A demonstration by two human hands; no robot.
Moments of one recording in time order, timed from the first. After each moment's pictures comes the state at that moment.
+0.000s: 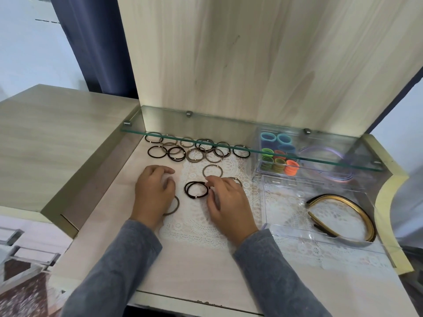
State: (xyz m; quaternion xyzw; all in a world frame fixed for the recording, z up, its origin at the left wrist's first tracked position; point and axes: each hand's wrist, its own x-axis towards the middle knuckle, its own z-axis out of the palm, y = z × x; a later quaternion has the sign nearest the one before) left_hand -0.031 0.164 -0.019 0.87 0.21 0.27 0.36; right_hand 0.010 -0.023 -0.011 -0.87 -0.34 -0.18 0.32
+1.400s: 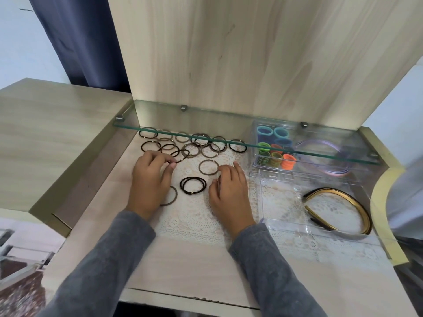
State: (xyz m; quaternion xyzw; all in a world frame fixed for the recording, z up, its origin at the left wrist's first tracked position) left_hand -0.018 0.174 -0.018 0.88 0.05 0.37 0.30; right_hand 0.027 -0.019 -0.021 -0.92 -0.23 -0.14 0.29
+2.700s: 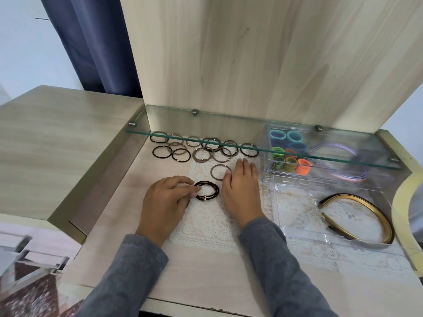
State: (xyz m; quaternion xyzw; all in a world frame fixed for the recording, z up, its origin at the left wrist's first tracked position) left_hand -0.047 0.165 -0.030 0.92 0.00 0.30 0.24; right_hand 0.047 -0.001 -0.009 -0.95 -0.14 -0.05 0.29
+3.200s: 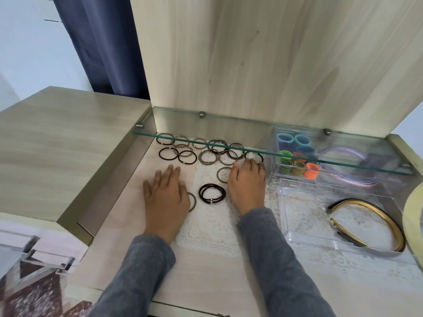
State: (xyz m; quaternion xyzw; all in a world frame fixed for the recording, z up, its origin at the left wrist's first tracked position) left_hand -0.039 0.159 -0.020 0.93 0.25 0.15 0.22; right_hand 0.073 0.014 -0.013 -0.96 -0.08 -0.09 0.24
